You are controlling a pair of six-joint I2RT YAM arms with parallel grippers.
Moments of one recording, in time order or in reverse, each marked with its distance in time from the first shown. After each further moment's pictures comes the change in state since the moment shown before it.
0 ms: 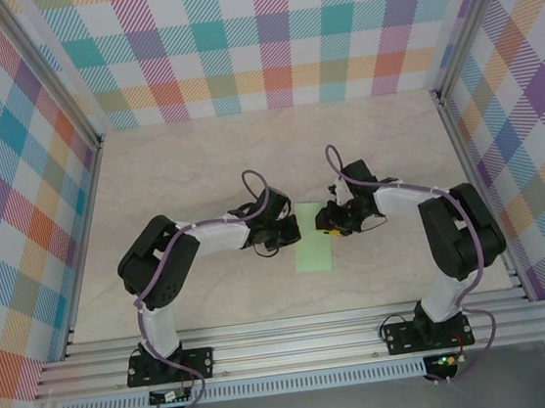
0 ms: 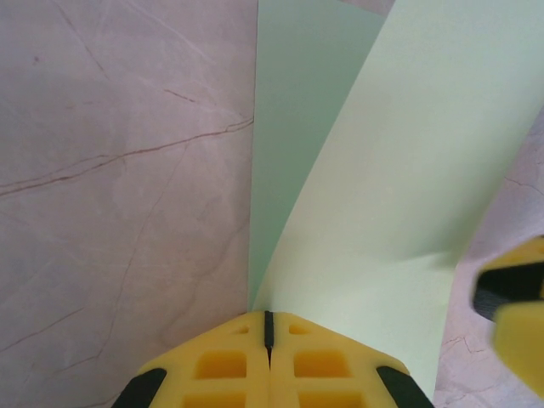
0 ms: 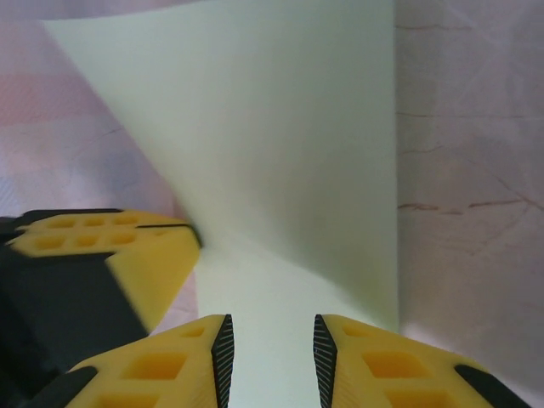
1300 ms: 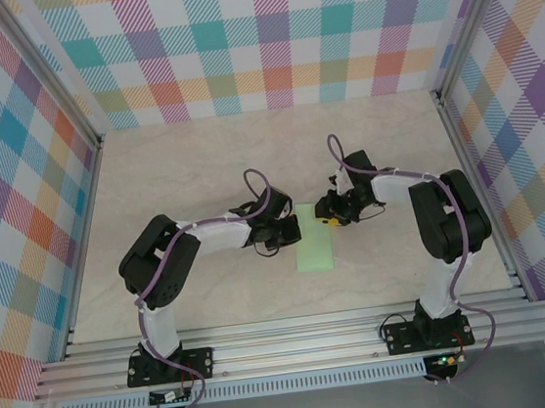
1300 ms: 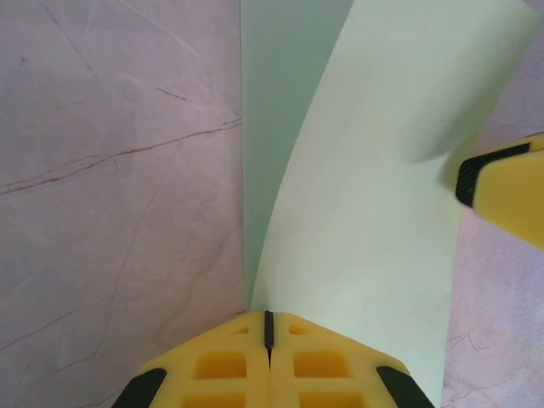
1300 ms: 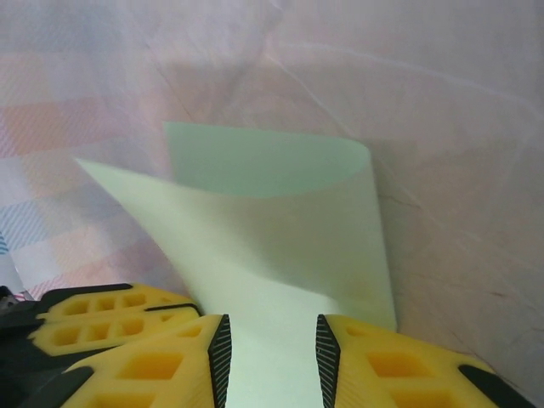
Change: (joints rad) left arm -0.003 0.008 0.024 -0.034 -0.001 0.019; right arm -0.064 0.117 0.129 -0.007 -0.052 -0.025
